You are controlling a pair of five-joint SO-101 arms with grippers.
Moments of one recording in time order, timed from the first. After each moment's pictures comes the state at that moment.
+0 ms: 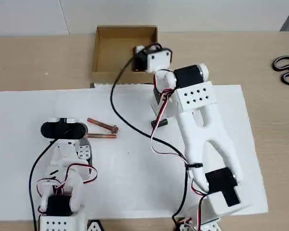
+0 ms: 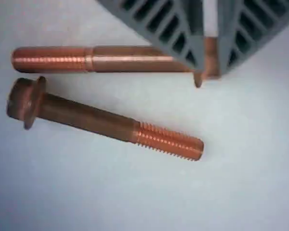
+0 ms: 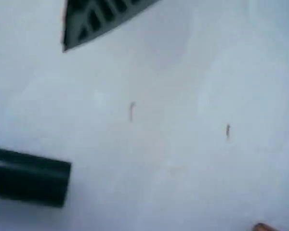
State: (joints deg) left arm -3.6 -102.2 96.2 51.5 3.4; right arm -19.8 3.3 -13.4 95.9 7.8
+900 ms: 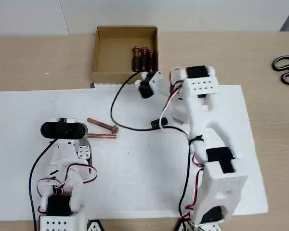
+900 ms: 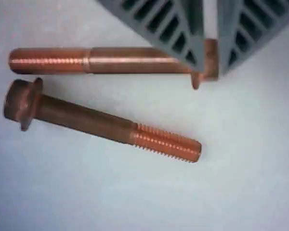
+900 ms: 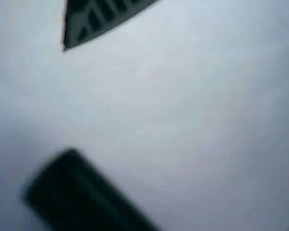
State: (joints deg) left arm -4.0 -102.2 96.3 51.5 3.2; right arm -9.5 20.2 -11.5 85.4 55.0
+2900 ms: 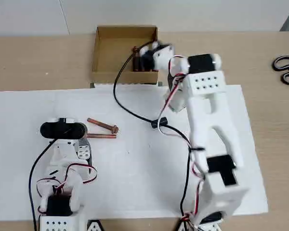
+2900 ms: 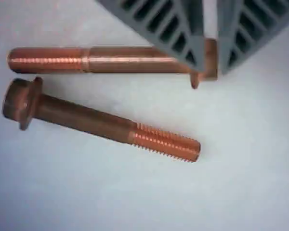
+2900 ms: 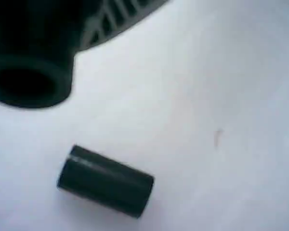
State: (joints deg) left arm -4.0 -102.2 96.3 51.5 3.6; right arm -13.5 9.3 -24.9 98.2 22.6
